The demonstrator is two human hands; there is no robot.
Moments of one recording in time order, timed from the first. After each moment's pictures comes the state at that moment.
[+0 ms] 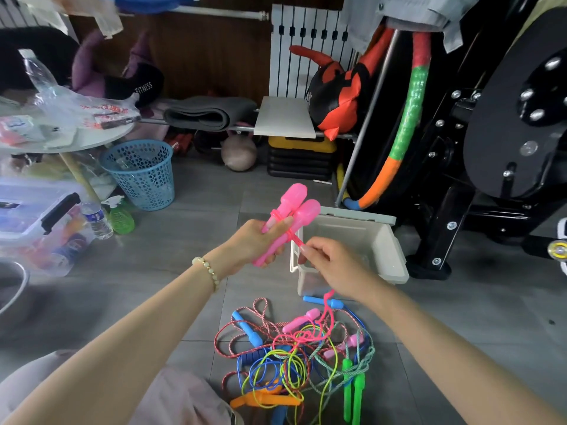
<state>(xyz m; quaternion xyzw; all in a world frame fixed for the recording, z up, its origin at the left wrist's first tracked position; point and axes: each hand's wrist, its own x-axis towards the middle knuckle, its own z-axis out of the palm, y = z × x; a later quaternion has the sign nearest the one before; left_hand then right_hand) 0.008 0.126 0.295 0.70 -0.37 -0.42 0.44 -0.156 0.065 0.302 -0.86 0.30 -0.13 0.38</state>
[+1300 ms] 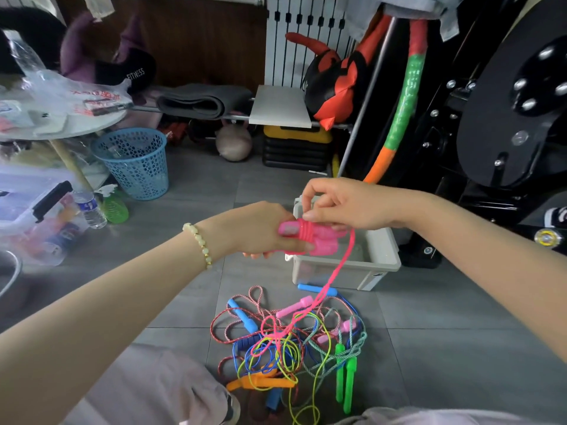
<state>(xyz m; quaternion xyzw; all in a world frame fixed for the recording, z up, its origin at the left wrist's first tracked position) -0.011 0.145 0.352 0.71 -0.64 -0.28 0.13 -0.157 0.037 0.390 -0.90 0.20 0.05 0.40</state>
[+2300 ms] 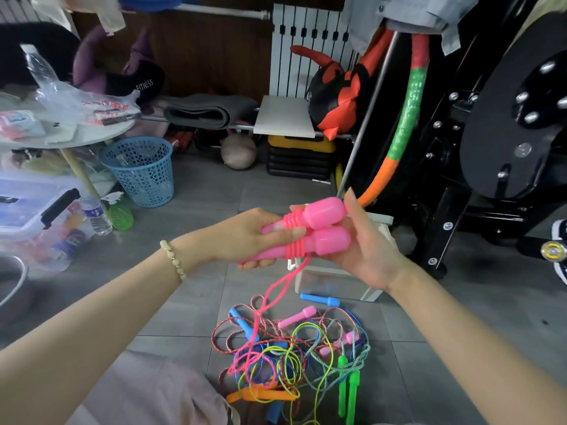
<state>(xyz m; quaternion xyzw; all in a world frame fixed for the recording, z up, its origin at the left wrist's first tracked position) -0.002 0.166 0.355 0.62 -0.61 -0.39 0.31 -0.170 0.058 0.341 -0.59 0.15 -0.12 0.78</state>
